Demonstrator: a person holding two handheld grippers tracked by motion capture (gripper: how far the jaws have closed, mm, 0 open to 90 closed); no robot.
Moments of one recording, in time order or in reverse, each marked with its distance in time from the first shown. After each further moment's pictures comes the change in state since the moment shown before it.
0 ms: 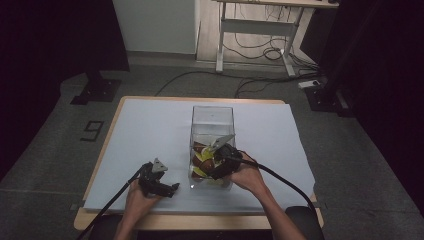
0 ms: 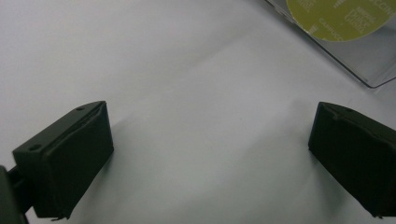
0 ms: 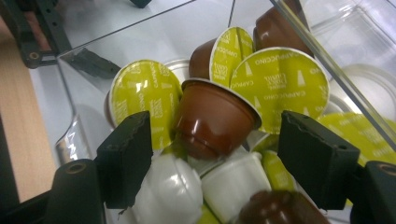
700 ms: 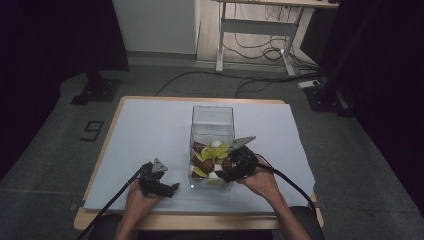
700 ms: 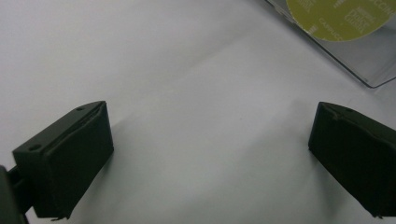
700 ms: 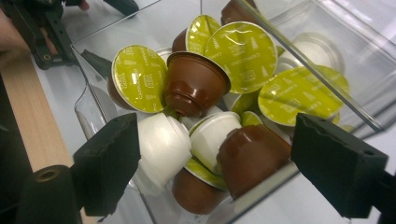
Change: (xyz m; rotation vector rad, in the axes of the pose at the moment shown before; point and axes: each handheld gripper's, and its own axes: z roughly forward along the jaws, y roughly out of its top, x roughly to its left) left arm 0.000 0.000 0.000 -0.001 0.000 0.001; right arm -0.002 -0.027 -0.038 -0.067 -0.042 0.105
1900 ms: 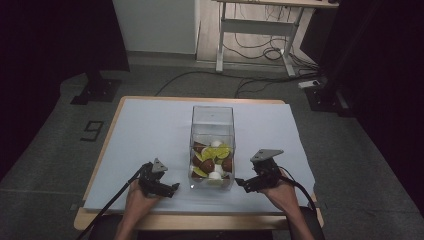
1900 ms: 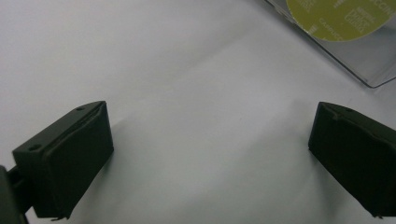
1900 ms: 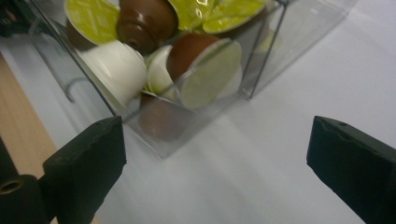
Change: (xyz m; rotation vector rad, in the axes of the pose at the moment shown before) left arm 0.000 0.000 0.000 0.001 0.000 0.000; right arm -0.013 -0.063 -0.033 -0.054 -0.092 0.105
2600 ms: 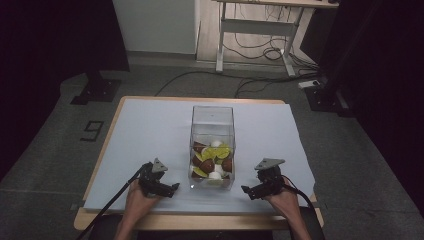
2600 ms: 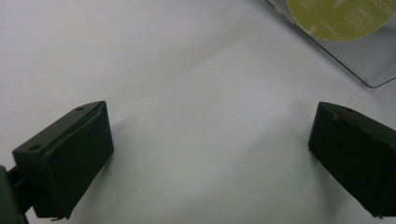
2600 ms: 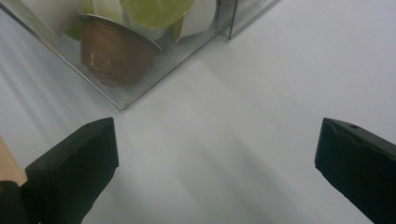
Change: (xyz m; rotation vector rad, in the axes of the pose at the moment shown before) left arm 0.000 0.000 0.000 -0.001 0.000 -0.002; right arm -0.014 -0.045 0.020 0.058 -0.061 0.024
